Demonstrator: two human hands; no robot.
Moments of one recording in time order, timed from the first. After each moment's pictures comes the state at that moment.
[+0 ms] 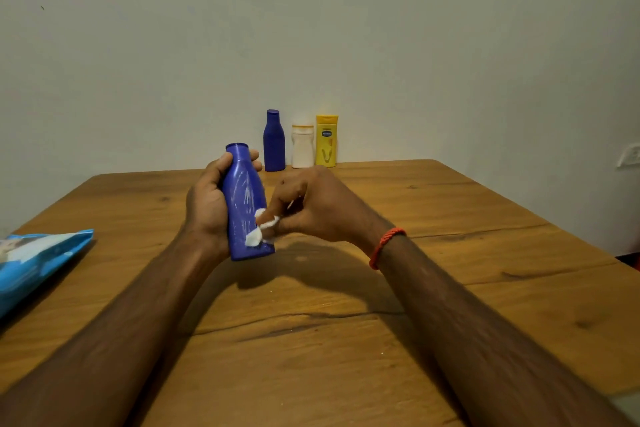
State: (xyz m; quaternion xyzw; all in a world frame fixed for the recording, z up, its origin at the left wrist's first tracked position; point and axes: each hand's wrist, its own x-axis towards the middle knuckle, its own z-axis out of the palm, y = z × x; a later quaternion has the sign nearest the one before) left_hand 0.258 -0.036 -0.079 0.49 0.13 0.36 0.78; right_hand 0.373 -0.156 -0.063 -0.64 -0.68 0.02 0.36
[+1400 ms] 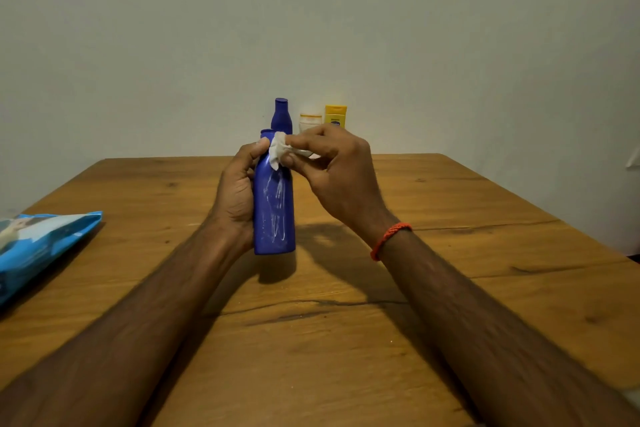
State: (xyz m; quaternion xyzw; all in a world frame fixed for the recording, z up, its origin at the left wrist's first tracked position) left_hand 0.264 -0.058 -0.079 0.49 0.09 0.35 0.79; right_hand 0.375 -0.145 -0.071 -0.60 -0.57 -0.24 0.50
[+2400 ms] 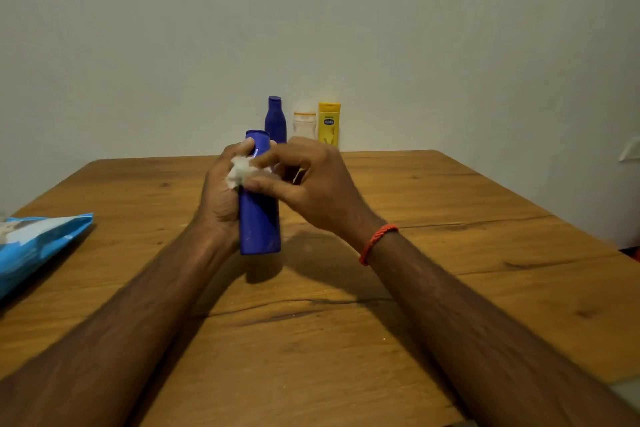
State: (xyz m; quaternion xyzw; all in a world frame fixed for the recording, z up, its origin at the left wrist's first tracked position) left_hand 0.260 -0.056 -0.080 0.41 0.08 0.29 0.86; right_hand 0.356 -0.146 -0.071 -0.60 -0.63 -0.15 0.48
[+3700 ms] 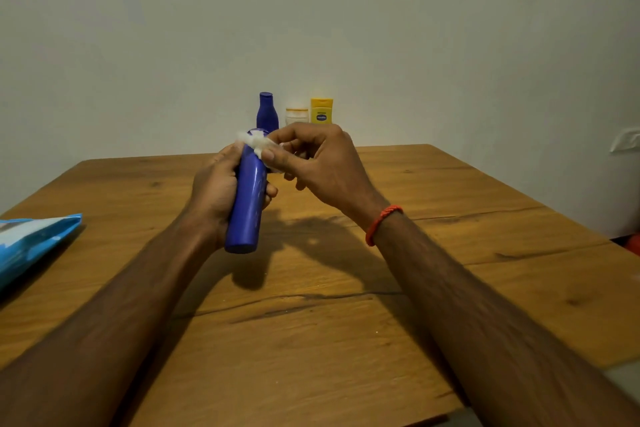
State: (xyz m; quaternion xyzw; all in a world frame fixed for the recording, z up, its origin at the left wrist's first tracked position) left_hand 0.265 -0.040 -0.082 0.57 0.17 0.33 0.74; right_hand 0.378 -0.155 -0.062 -0.61 -0.57 -0.04 0.55
